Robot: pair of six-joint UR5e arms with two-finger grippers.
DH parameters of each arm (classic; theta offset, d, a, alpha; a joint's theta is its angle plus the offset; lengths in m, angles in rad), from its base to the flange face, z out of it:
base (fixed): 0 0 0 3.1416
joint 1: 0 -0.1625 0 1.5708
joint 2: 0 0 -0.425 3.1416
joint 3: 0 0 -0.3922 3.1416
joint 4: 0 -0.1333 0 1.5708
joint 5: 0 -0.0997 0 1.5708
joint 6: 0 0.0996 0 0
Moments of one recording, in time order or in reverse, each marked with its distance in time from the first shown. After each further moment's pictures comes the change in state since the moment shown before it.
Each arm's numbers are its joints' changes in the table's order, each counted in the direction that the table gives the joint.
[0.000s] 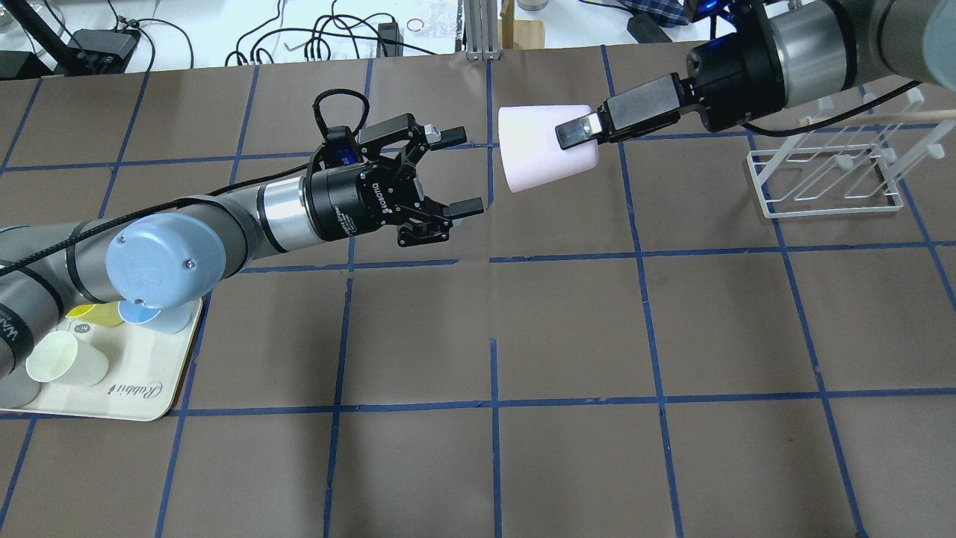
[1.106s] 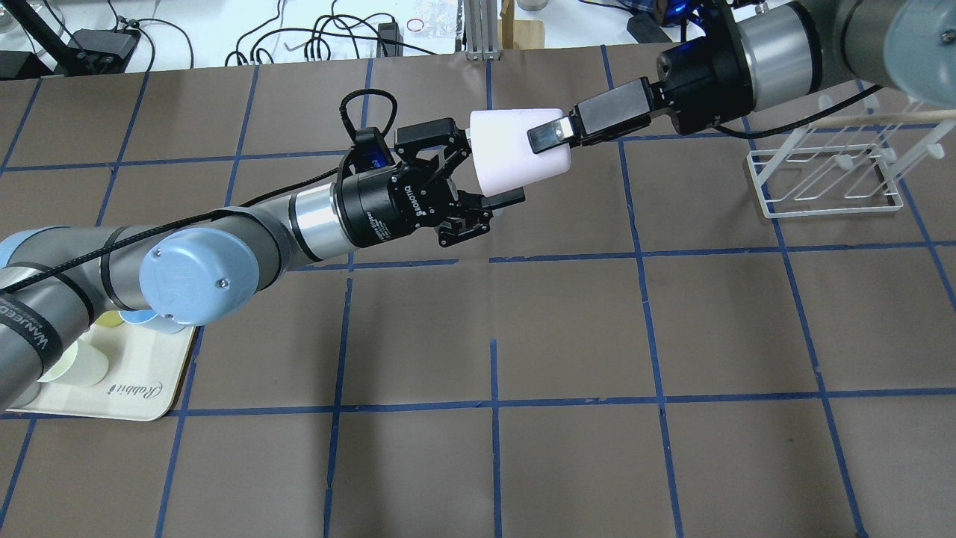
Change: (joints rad) left arm 0.081 -0.007 -0.006 -0.001 0.116 0.026; right arm -0.047 -0.013 0.000 0.013 -0.024 0.003
